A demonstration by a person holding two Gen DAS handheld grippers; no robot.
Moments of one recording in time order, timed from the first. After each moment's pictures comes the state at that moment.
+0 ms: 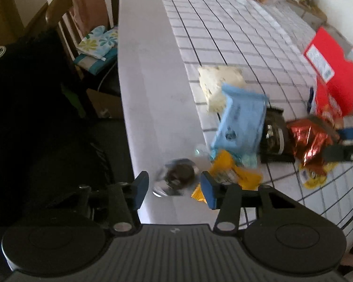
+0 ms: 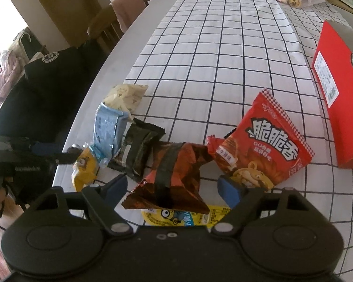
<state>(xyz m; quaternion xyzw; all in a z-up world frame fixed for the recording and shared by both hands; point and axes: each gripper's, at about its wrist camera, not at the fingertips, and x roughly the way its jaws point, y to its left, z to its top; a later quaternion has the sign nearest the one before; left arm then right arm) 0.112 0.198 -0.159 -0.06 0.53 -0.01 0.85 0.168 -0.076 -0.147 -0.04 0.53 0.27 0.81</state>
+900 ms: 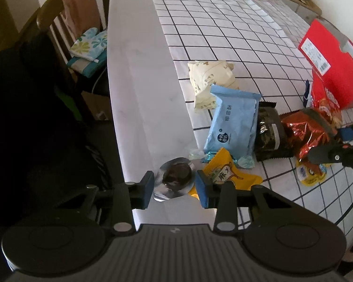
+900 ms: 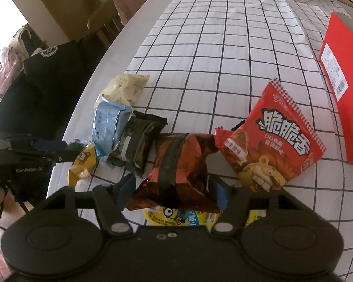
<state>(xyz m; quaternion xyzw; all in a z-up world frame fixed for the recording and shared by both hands) 0.114 0.181 -0.165 -0.04 0.53 -0.01 0.84 0.171 -0.072 -0.160 -0.04 0.53 0.27 0.80</state>
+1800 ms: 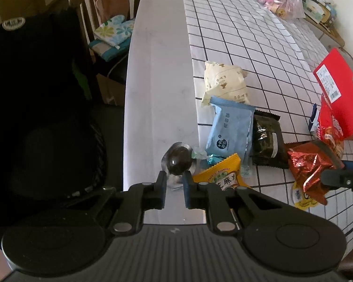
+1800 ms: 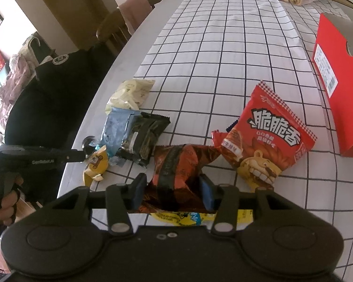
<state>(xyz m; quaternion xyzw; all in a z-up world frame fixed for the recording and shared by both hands) 0.097 0.182 -0.162 -0.12 0.53 0.05 0.84 0.154 -0.090 -0.145 -0.02 0.52 0.29 0.80</state>
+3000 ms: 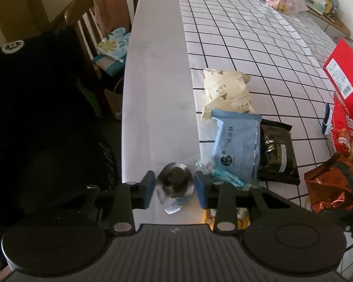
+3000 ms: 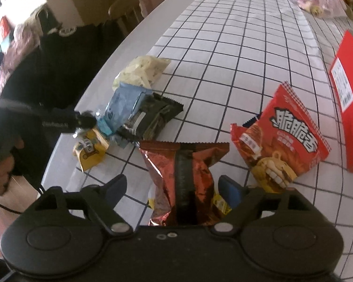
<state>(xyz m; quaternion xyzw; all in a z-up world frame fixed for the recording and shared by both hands) 0.115 0.169 -0.167 -0.07 0.52 0.07 0.85 0.143 -0.059 -0.166 -0.11 0.52 0.30 0.80</state>
